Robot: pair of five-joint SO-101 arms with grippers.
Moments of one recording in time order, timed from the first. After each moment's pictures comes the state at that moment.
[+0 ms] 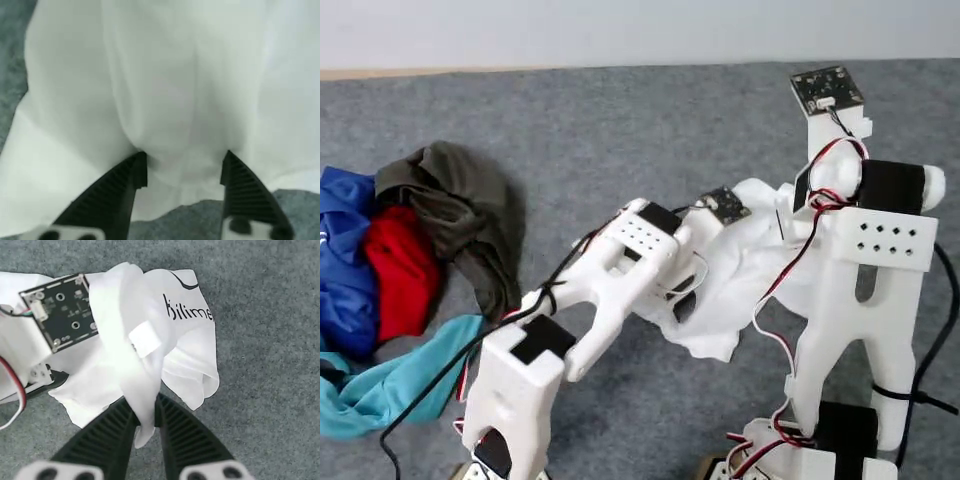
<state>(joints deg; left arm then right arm) 32.3 31.2 -5.5 75.6 -8.7 4.8 -11.4 -11.3 100.0 18.5</state>
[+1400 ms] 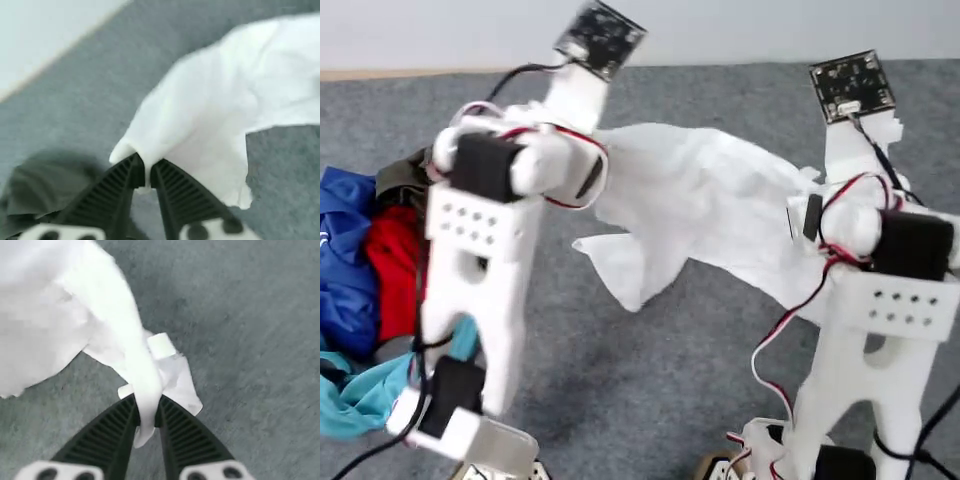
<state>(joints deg) 14.9 1.8 -37.3 98.7 -8.7 4.8 -24.6 -11.3 97.0 18.5</state>
